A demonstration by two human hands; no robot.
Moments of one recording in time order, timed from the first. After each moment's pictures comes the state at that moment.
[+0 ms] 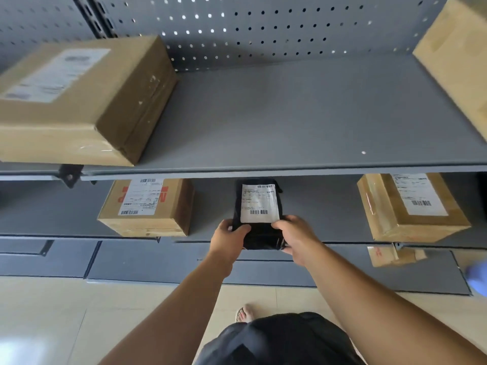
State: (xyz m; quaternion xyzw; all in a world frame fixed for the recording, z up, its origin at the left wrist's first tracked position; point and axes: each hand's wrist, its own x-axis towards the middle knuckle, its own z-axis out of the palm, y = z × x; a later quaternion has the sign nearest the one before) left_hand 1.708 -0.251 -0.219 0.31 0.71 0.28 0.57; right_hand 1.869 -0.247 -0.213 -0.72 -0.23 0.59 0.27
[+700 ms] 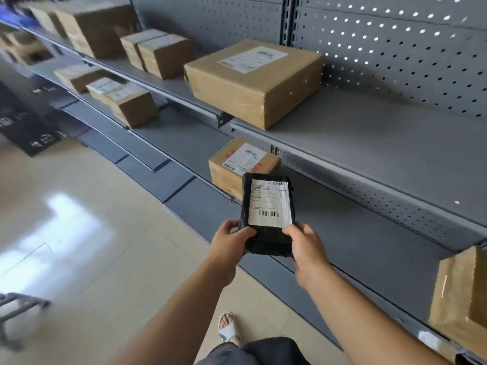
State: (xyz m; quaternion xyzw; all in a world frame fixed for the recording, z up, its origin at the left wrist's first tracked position) left_hand 1.663 -0.400 -0.137 0.09 0.69 0.52 0.49; right_hand 1.798 -0.326 -0.147 -0.59 -0.38 0.66 0.26
